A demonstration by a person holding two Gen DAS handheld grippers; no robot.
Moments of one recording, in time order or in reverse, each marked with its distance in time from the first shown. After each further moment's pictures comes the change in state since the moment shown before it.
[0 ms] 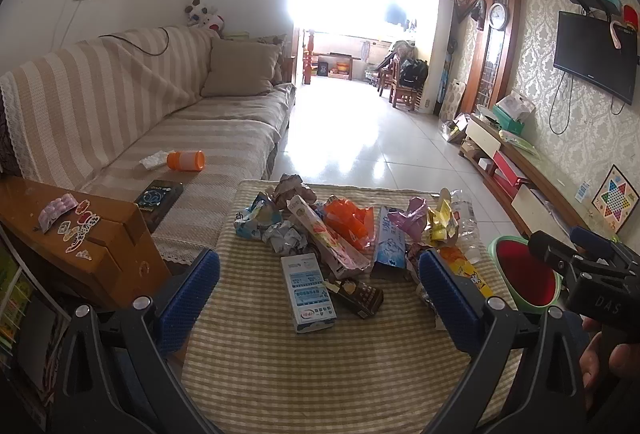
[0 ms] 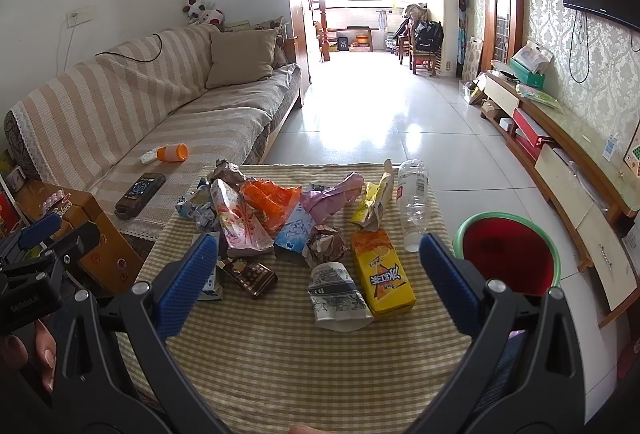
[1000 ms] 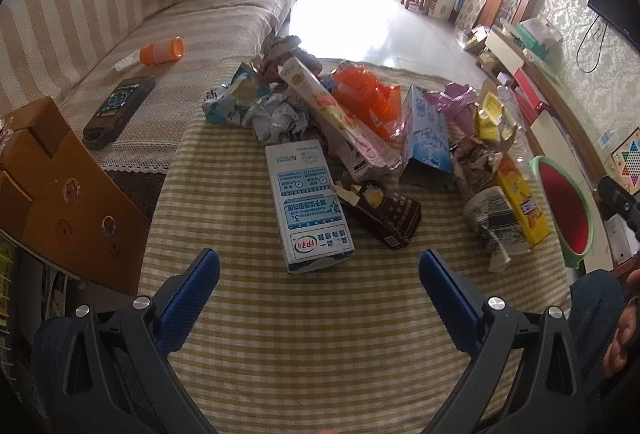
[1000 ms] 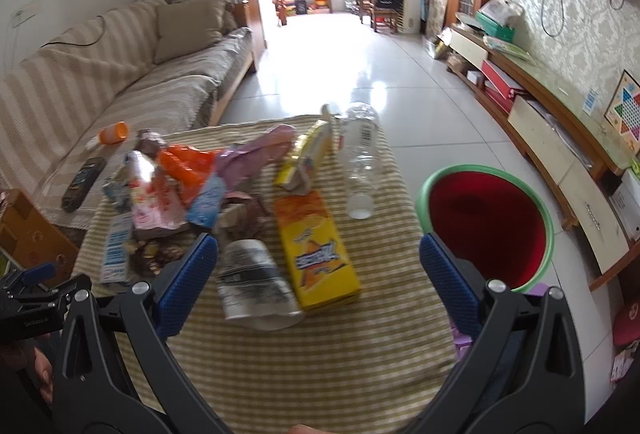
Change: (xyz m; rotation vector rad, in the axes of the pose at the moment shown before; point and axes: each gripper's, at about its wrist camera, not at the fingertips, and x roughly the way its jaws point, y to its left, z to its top) left arm 0.140 0.002 -0.053 -0.011 0.421 0.014; right arm 0.083 -0.074 -0.026 0.100 0.148 -0.133
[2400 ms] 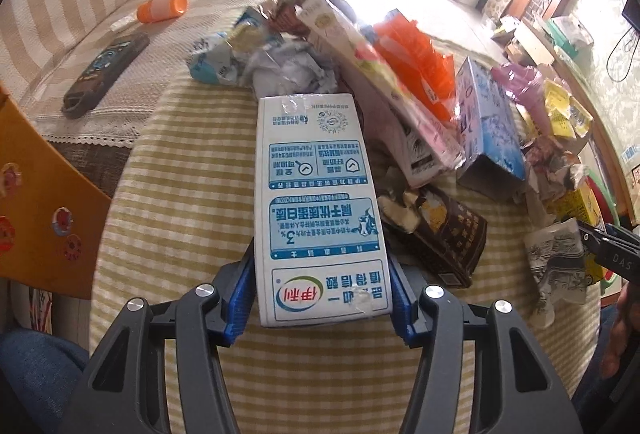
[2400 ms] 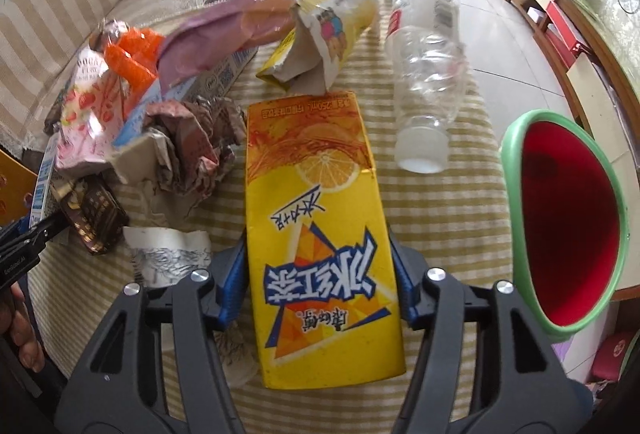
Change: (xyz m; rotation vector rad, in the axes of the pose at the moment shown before) left arm 0.072 0.017 0.015 -0.088 0.079 0.017; right arm 0.128 0.005 -0.016 -0.128 0.376 0.121
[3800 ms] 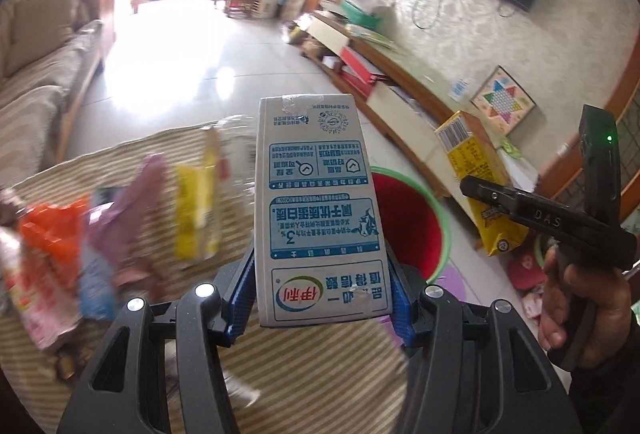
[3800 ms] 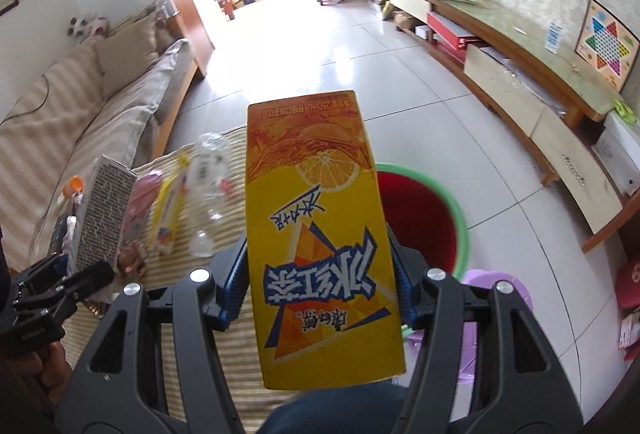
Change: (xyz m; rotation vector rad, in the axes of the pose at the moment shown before) left arm -0.064 -0.265 0.031 0.449 -0.092 -0.540; right arm -0.140 -0.206 -0.010 0.341 -0.302 -0.090
